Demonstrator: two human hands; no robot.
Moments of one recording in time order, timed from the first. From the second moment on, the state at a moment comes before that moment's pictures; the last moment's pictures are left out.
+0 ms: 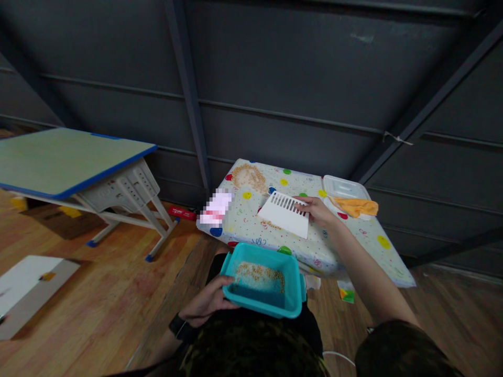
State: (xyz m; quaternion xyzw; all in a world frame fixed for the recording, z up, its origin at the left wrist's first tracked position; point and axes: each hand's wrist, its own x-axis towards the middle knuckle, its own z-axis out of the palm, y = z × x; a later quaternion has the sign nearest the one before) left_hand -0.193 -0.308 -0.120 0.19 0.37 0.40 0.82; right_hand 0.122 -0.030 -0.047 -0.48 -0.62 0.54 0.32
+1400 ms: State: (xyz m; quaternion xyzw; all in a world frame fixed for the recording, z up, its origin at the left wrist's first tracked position) left_hand -0.191 -0.305 -0.118 0.20 0.38 0.42 0.80; right_hand 0.130 -0.054 -0.032 -0.52 -0.58 0.48 0.41
